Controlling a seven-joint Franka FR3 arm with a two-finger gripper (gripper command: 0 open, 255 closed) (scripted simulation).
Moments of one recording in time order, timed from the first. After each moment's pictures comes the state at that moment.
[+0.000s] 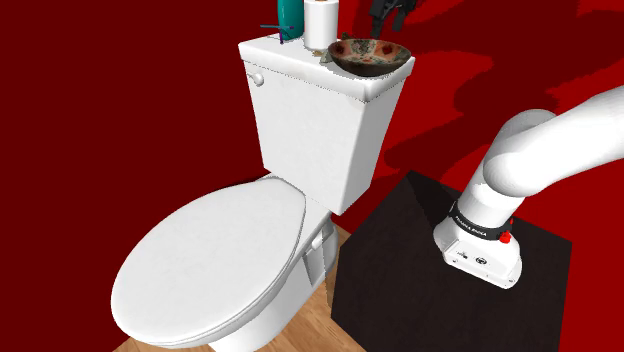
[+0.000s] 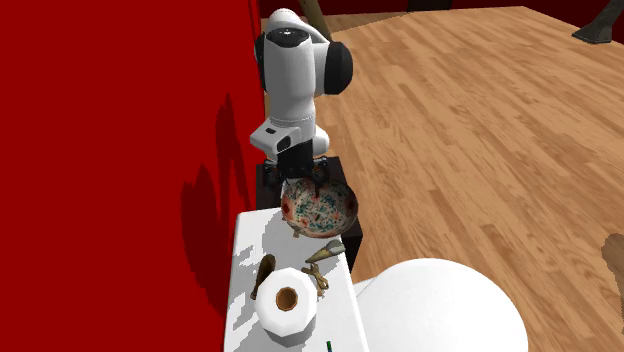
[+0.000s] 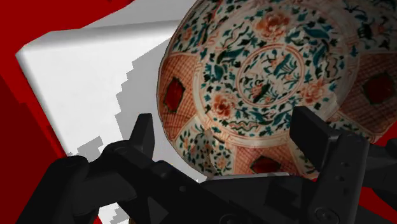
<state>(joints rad) 0.00 -0.73 -0.05 -2.24 -0.04 1.71 0.02</state>
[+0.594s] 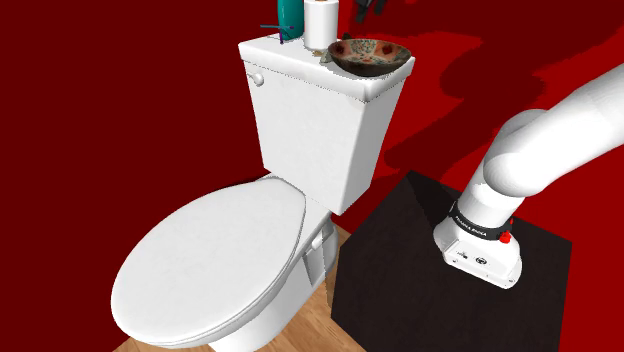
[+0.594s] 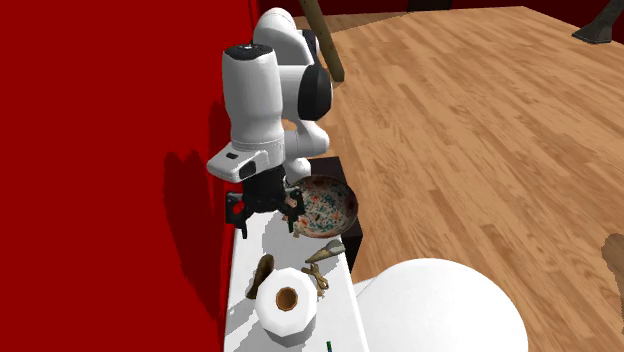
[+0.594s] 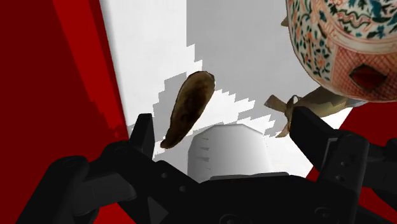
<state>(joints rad) 0.01 -0.53 -0.17 -2.12 -0.09 1.94 -0.19</state>
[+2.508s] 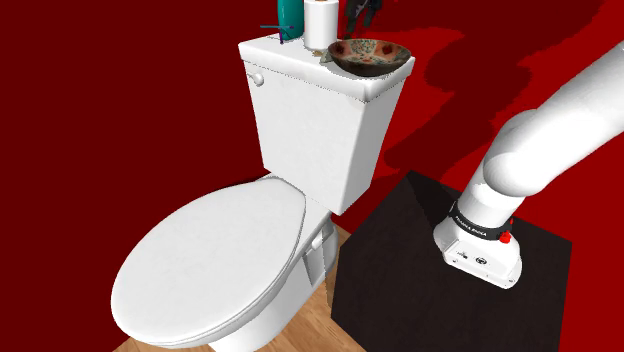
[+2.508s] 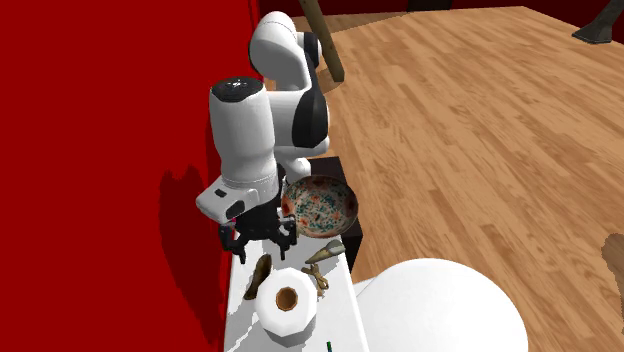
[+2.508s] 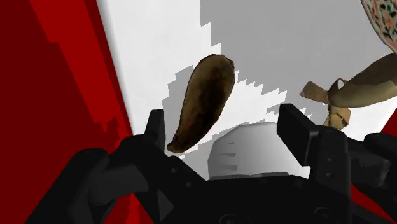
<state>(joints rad) 0.00 -0.38 -0.19 -2.05 -0.07 1.96 -0.15</state>
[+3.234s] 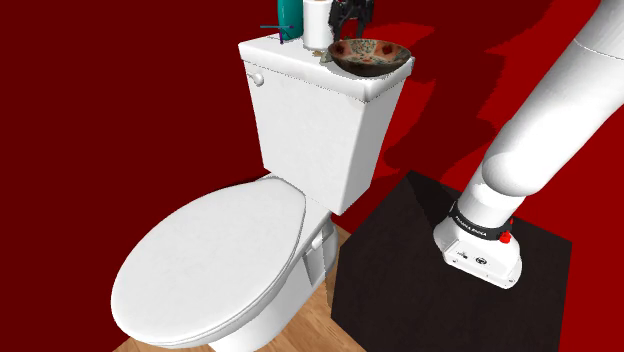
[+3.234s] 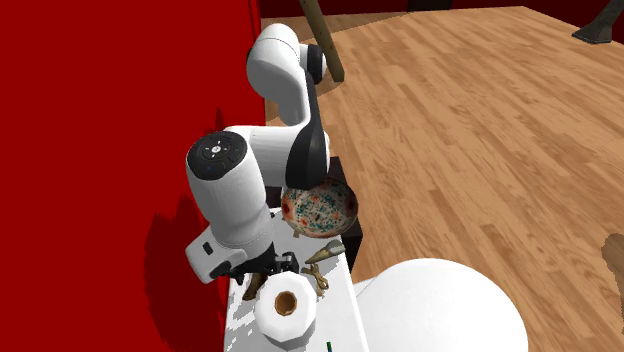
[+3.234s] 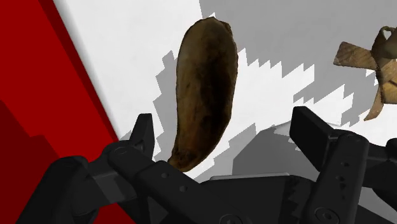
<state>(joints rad) -0.02 -0.12 -0.20 -1.83 0.01 1.81 -0.01</state>
